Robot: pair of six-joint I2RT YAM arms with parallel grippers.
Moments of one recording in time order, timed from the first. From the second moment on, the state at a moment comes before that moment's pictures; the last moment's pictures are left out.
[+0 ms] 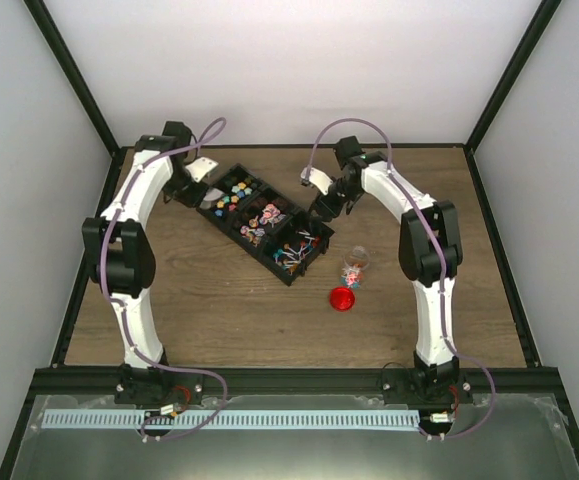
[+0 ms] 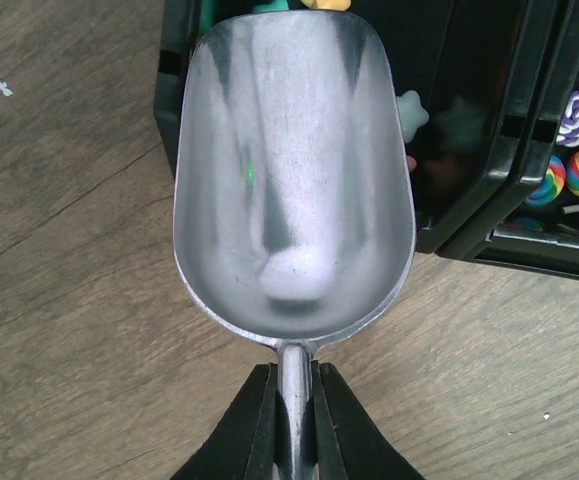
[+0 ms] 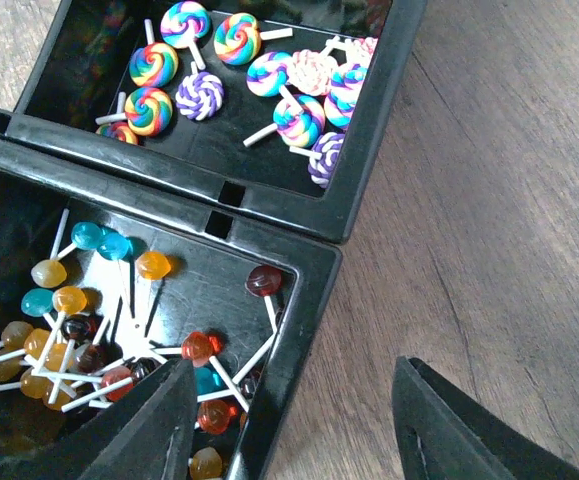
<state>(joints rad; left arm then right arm) -0.11 2.01 1.88 -1.22 0.07 0.44 0.34 2.17 1.85 -0.91 -0.56 -0.72</state>
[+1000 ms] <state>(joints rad) -0.11 2.00 1.81 -1.21 0.01 0.38 0.44 2.20 1.85 -0.80 -0.35 -0.68</state>
